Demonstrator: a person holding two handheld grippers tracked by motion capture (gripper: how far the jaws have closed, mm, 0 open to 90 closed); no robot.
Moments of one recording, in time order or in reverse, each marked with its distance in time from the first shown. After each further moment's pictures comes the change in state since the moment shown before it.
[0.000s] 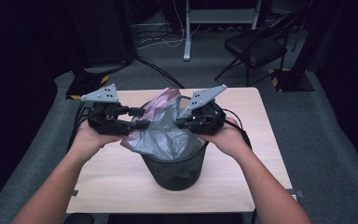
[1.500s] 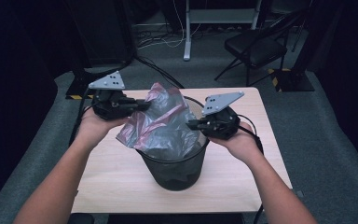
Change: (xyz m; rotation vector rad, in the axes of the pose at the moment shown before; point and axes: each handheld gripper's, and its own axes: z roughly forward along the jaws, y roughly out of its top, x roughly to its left) left arm 0.014 0.019 0.005 0.003 0.092 0.058; right arm 0.001 -0.022 -0.028 -0.023 -0.072 -0.003
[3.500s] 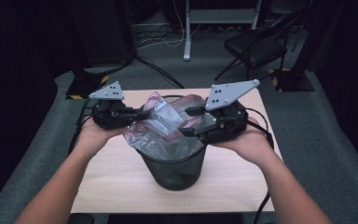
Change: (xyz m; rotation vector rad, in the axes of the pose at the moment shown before) left arm -0.011 -0.017 0.009 0.041 -0.021 -0.034; right arm 0.030 0.051 -0.042 -0.089 0.073 -0.056
